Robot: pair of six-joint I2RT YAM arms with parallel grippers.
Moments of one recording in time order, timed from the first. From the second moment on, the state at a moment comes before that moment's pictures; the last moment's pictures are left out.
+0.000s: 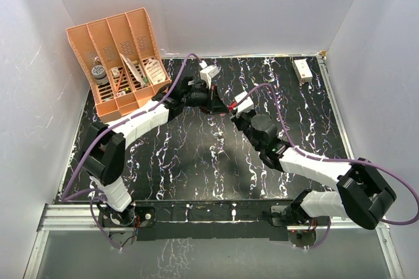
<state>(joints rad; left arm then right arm) -0.59 1.71 1.26 -0.01 0.68 -0.39 0.72 1.24 0.58 0.58 0.32 -0.25</state>
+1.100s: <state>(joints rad) -0.55 1.78 1.26 0.09 0.88 -0.56 0.71 1.19 0.61 0.47 0.30 -0.20</state>
